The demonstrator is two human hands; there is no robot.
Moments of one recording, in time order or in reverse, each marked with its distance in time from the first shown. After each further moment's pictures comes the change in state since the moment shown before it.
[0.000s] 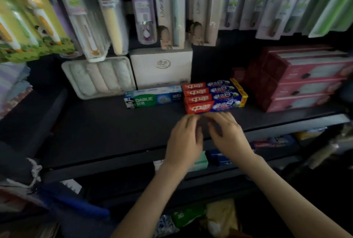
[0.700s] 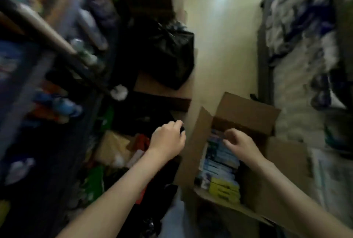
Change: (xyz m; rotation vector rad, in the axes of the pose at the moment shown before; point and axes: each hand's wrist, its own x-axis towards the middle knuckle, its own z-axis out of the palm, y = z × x) left_hand -0.302 0.241 0.374 0.056 -1.275 0.752; right_hand -0.640 0.141 -0.132 0.076 0.100 1.733
